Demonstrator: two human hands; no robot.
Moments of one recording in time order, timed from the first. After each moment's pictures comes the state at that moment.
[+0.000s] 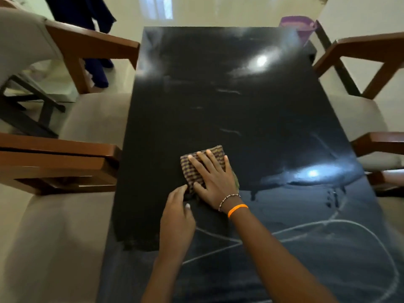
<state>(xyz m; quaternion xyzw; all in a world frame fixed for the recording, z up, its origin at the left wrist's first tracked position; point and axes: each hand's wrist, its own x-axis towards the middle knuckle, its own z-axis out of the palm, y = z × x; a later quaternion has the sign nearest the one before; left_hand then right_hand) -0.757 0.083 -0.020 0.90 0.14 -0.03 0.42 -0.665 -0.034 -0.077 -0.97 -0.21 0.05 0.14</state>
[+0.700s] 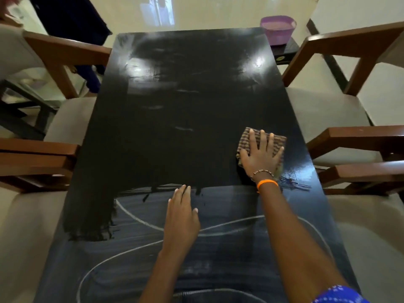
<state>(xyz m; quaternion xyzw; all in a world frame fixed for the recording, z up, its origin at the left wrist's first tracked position) -0.767 -0.058 -0.033 0.94 0.10 -0.10 0.30 -0.613 -0.256 -0.087 -0.99 0.09 0.00 0.13</state>
